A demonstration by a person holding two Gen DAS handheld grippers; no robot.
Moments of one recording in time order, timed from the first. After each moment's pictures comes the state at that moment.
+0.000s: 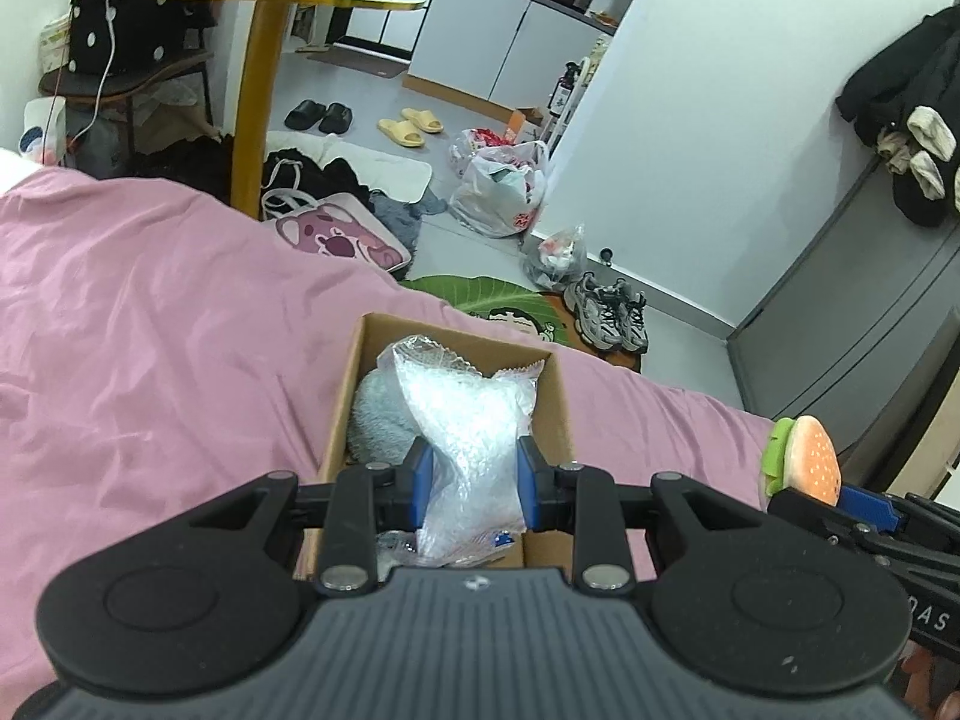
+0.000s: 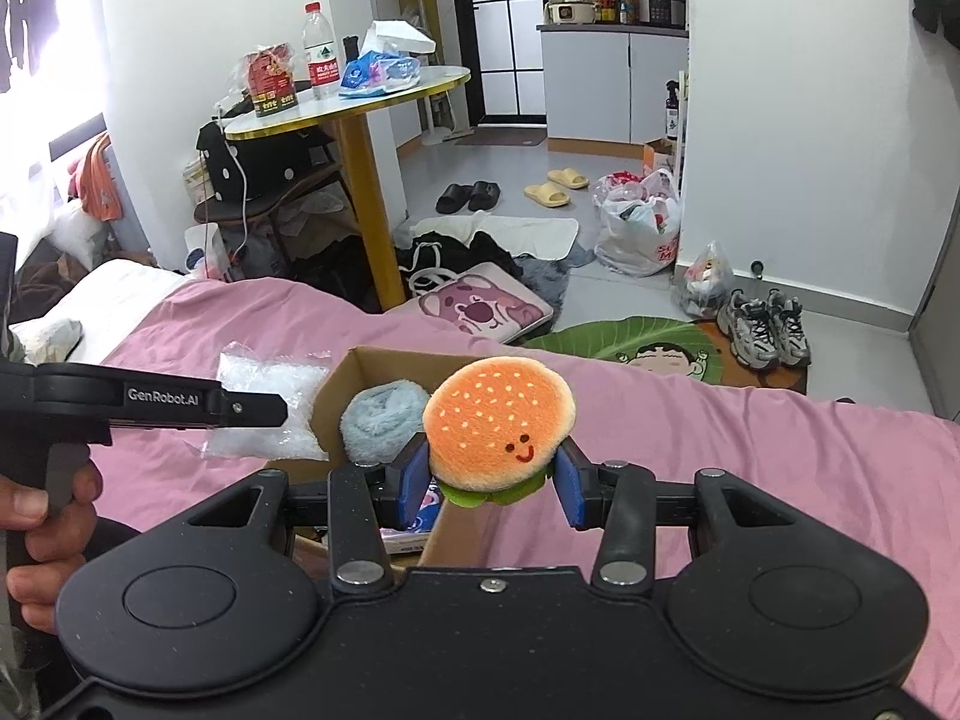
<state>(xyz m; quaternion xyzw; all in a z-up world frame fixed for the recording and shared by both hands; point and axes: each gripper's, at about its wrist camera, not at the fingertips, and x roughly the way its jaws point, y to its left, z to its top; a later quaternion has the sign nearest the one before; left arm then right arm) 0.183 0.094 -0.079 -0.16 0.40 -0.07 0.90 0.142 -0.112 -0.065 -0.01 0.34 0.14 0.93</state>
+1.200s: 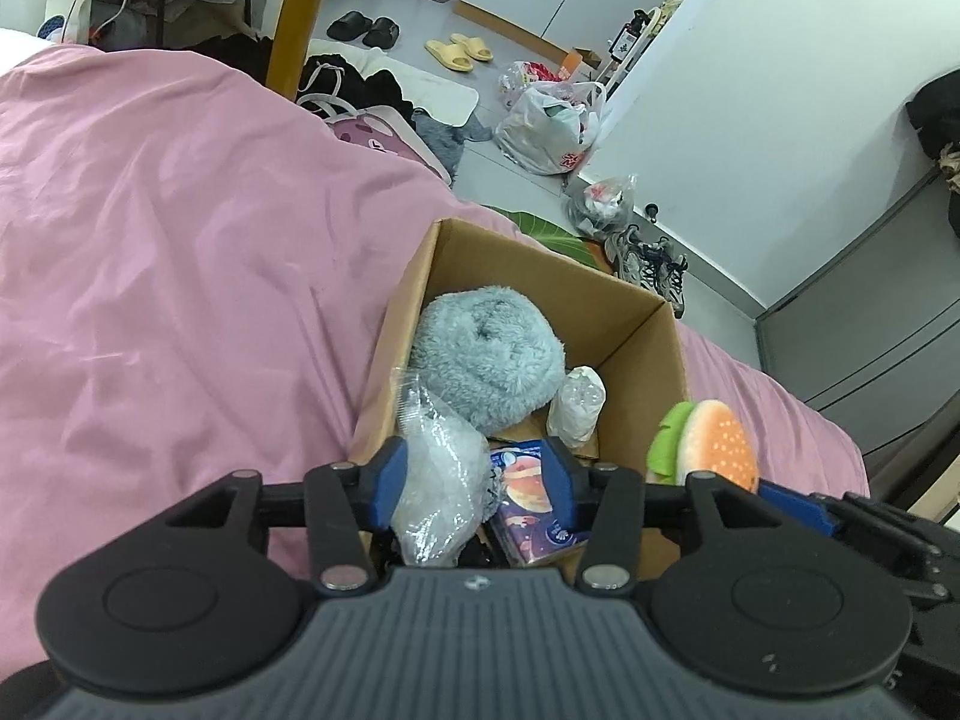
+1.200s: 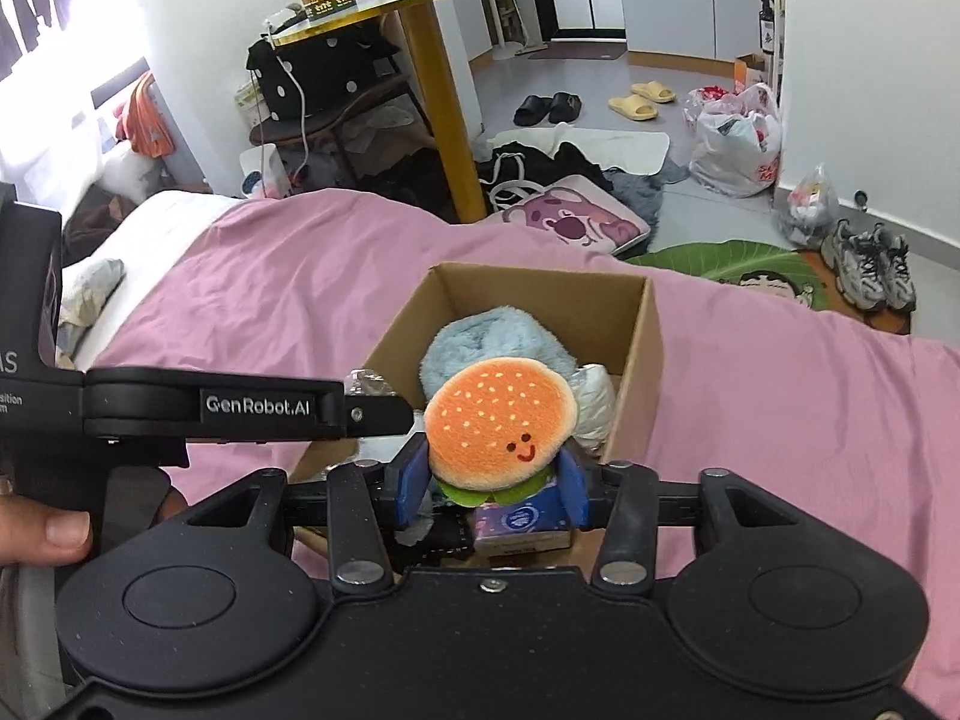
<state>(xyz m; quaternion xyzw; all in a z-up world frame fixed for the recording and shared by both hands) 0.222 0.127 -0.148 -0.20 0.47 -0.04 0.86 0.192 -0.048 -0.117 0.01 0.42 0.21 0.88</state>
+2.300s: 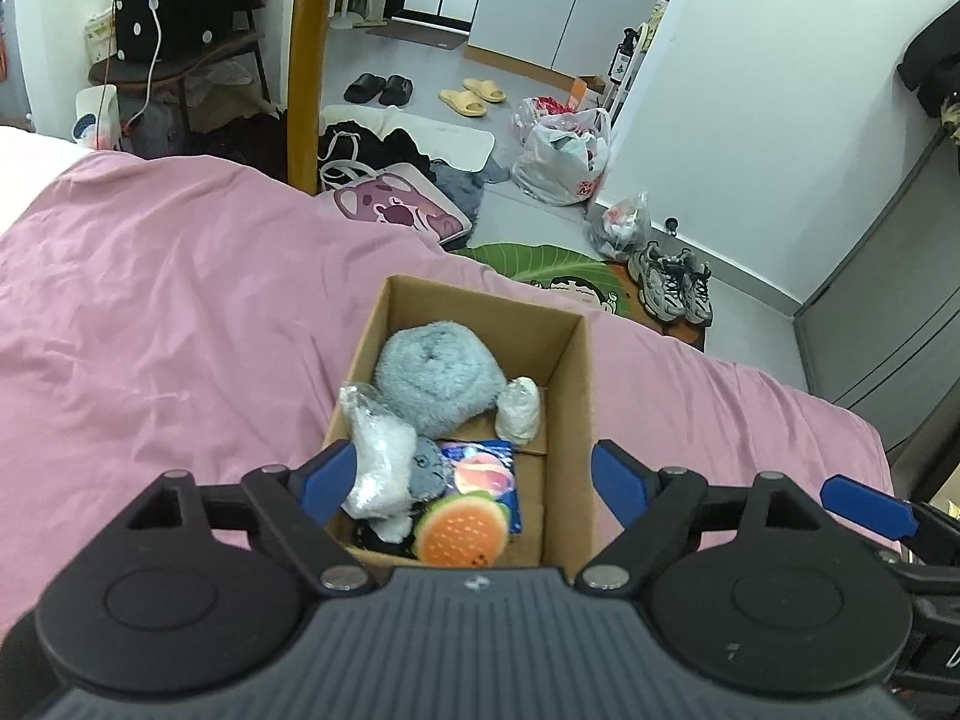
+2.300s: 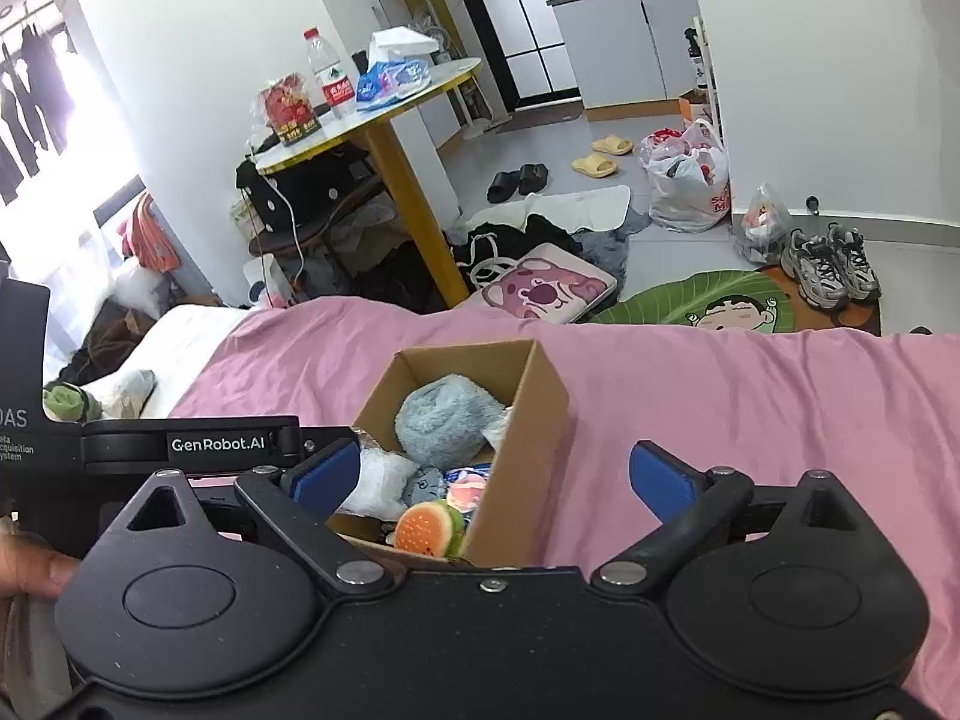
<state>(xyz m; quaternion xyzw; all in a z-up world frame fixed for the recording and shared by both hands) 0.183 0.056 -0.071 -0.12 0.45 0.01 0.89 0.149 -0.160 -0.062 0.10 0.36 0.20 0.91</state>
